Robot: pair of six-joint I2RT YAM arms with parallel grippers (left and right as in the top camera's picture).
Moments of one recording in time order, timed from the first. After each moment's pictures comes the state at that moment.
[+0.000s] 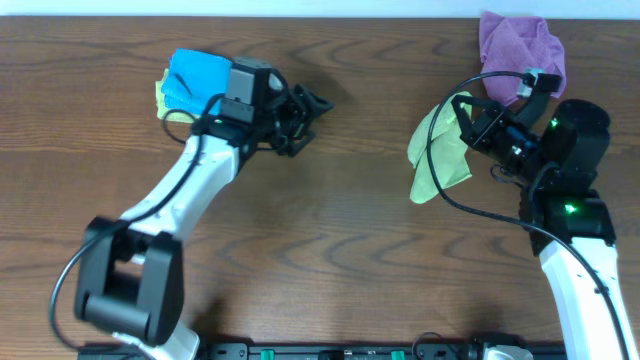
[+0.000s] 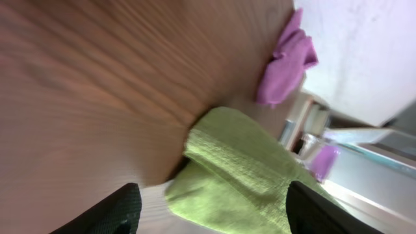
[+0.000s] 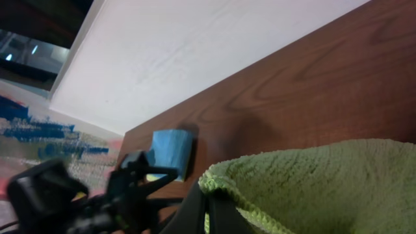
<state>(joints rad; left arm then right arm) -0.33 1.79 1.22 -0.19 0.62 -1.26 -0.05 1.16 0.95 -0.17 -0.55 0.69</state>
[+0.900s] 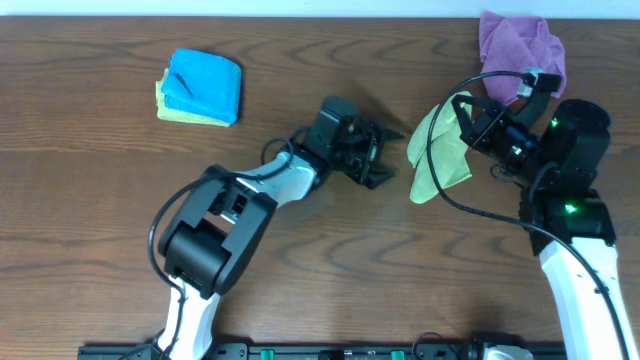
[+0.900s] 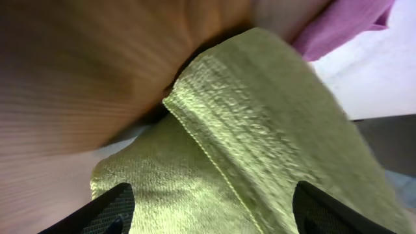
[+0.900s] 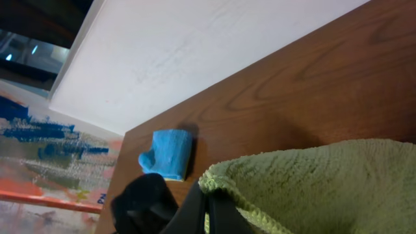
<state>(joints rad) -0.61 2.12 1.23 0.29 0.67 -1.91 -0.05 1.16 0.95 -0.17 -0.55 0.69</state>
